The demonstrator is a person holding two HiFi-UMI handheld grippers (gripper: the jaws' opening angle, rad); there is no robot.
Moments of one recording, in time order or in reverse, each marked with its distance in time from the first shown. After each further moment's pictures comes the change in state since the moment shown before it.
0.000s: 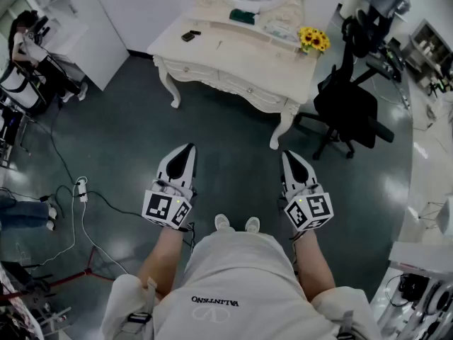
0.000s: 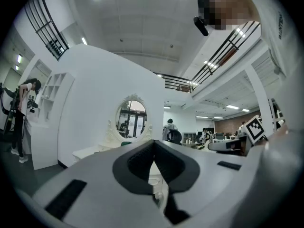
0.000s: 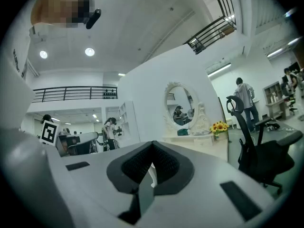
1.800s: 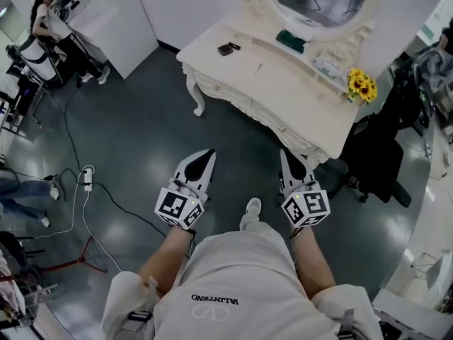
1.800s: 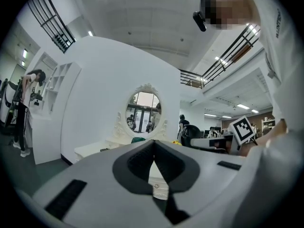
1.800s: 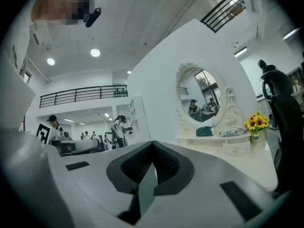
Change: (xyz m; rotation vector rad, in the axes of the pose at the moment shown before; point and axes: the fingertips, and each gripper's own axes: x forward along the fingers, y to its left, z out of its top) left arm 0.131 0.135 -0.042 -0.053 0.058 0.061; right arm 0.255 -0.023 -0.001 0.002 0.042 0.173
